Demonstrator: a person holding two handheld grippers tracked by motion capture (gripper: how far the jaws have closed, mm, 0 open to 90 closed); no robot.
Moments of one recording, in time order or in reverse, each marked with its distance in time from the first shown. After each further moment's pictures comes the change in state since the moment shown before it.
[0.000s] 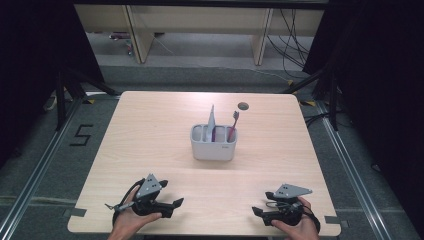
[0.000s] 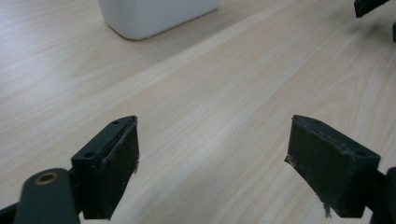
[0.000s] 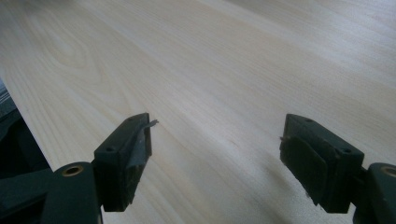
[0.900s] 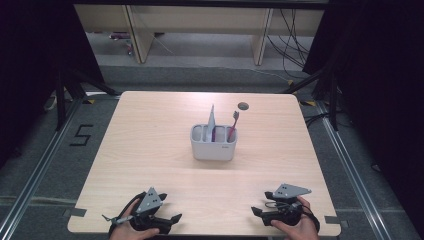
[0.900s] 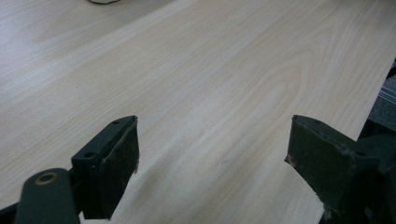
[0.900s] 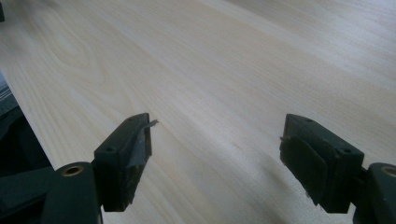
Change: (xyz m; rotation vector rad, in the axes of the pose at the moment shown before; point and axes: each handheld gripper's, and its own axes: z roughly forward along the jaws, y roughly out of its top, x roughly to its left) left arm -0.020 -0.018 -0.012 0.075 -0.013 0.063; right arm 0.004 0.001 0.000 0.002 -0.009 0.011
